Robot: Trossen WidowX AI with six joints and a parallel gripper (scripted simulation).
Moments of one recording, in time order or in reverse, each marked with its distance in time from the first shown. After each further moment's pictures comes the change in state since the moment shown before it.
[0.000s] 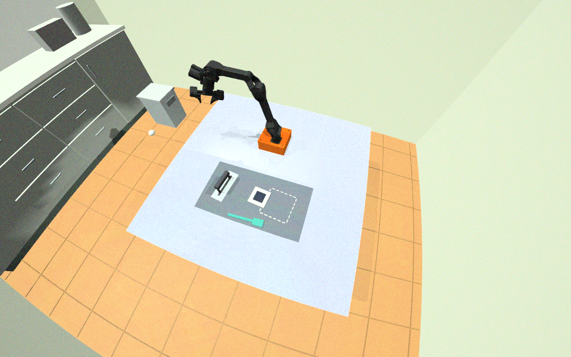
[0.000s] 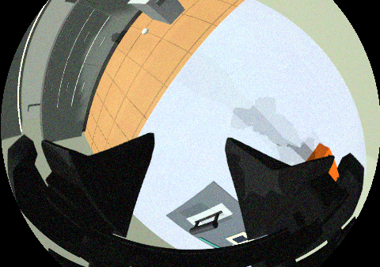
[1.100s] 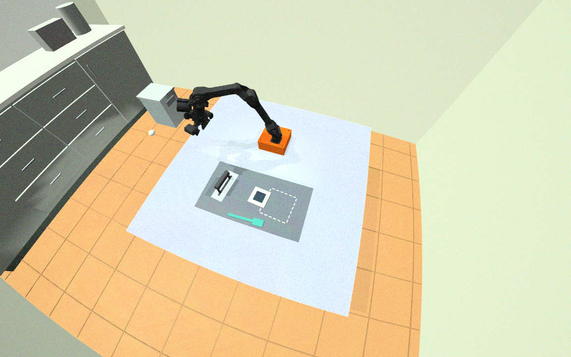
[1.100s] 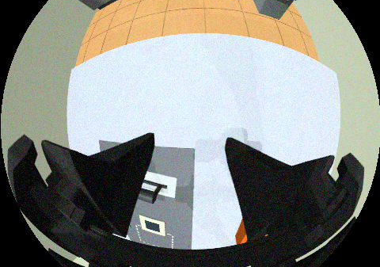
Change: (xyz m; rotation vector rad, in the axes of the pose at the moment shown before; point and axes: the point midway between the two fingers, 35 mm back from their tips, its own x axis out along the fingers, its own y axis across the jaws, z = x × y) arm 0.049 0.038 -0.171 -0.900 0.213 0.011
